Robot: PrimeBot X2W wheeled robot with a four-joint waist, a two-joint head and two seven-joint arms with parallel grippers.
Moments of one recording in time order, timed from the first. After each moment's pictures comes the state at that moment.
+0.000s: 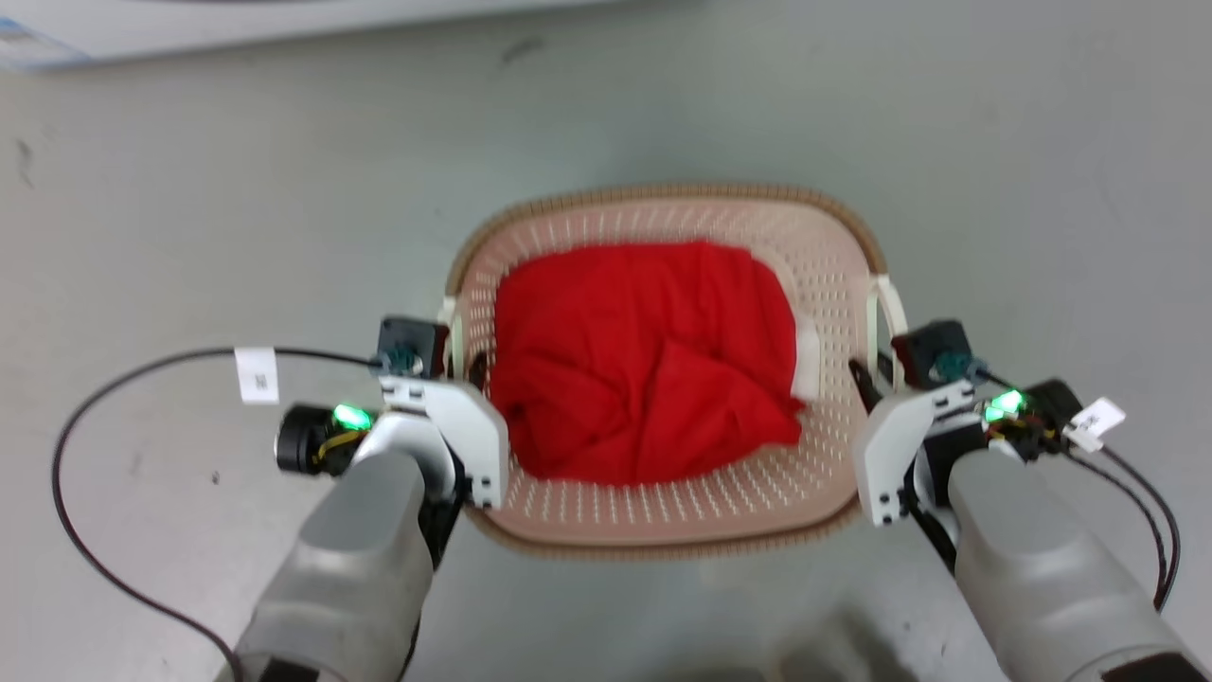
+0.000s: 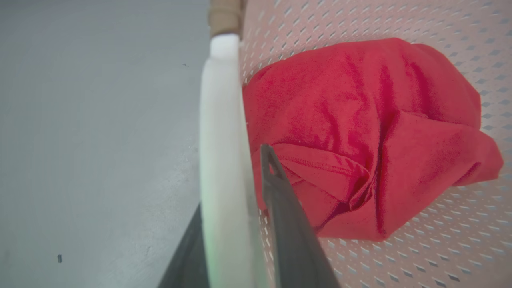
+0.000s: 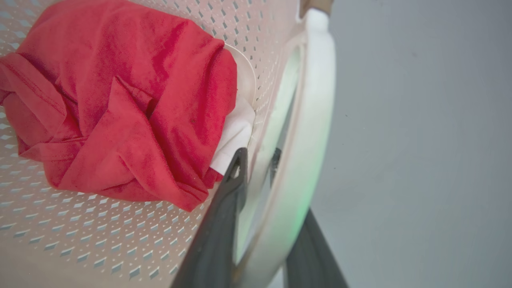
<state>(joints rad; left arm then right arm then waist) -0.84 0.05 -0.37 1.26 -0.31 -0.12 -0.22 -0.81 -0.07 0.25 1.28 0.00 0.13 -0.26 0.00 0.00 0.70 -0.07</state>
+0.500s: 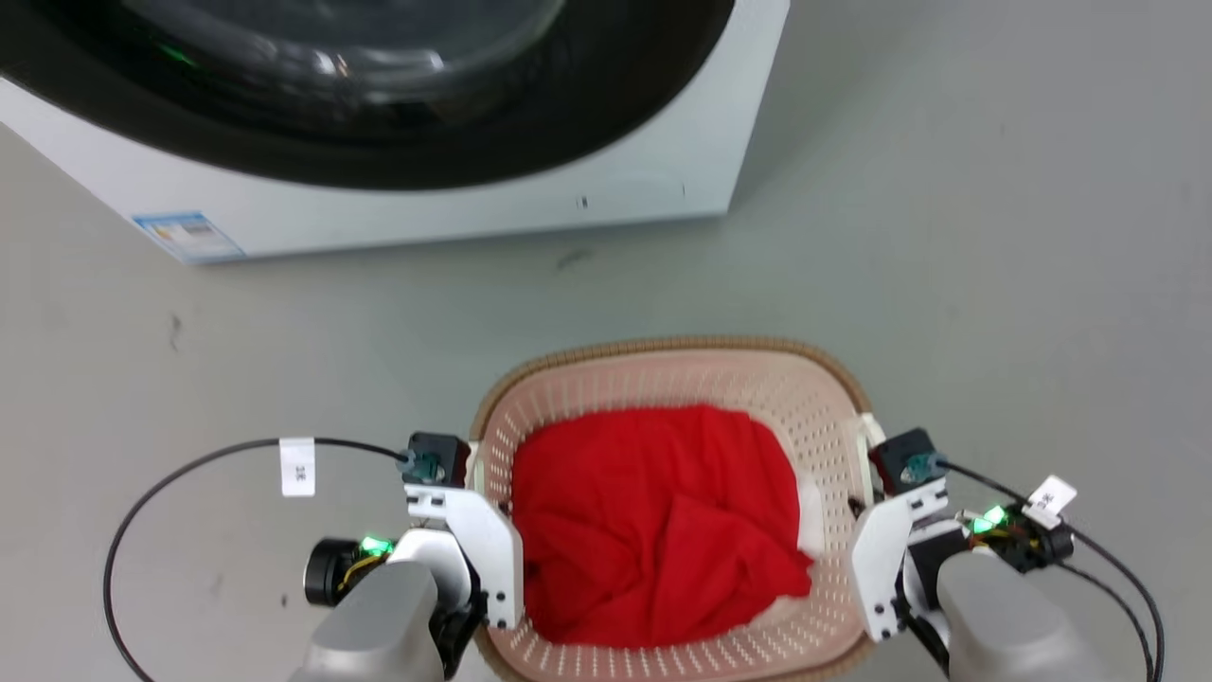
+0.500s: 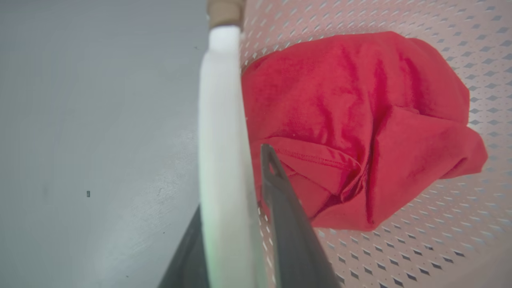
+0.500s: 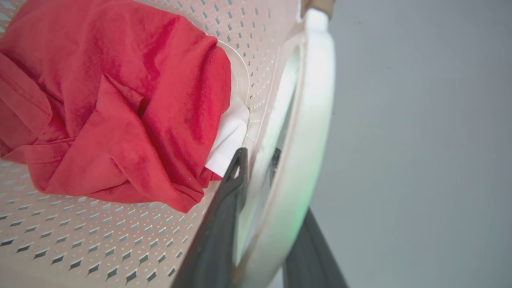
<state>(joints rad) -0.65 0.06 -0.56 1.20 -0.57 -0.12 -0.03 -0.66 -0.07 0.41 1.29 0.12 0.13 -0.11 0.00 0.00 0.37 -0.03</state>
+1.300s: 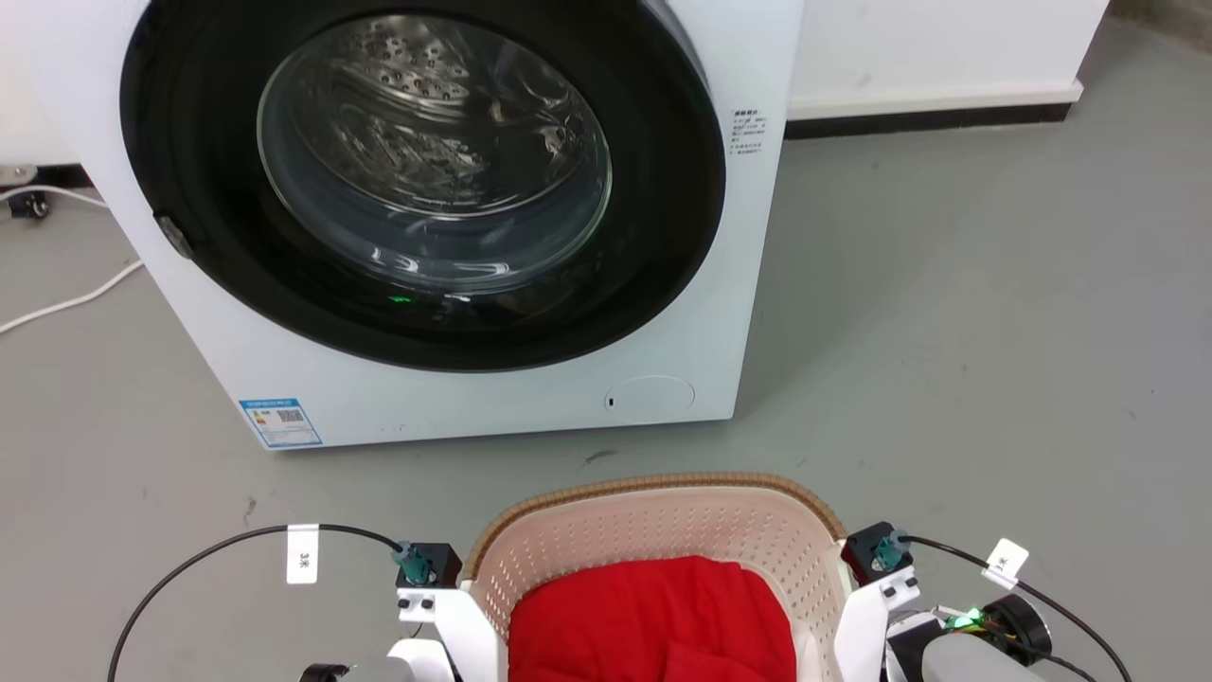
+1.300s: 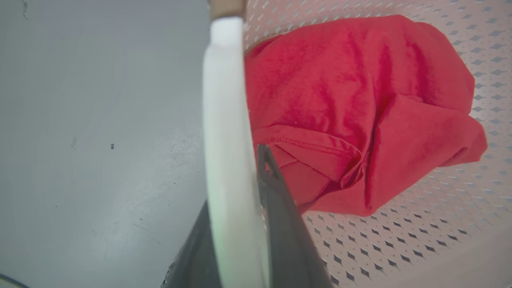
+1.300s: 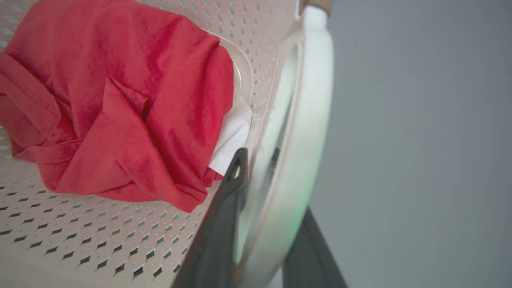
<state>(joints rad) -0.51 0.11 -0.74 1.17 -0.82 -0.12 0.20 -0.53 -0.10 0.76 1.23 0.46 0.13 0.11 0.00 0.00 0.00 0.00</state>
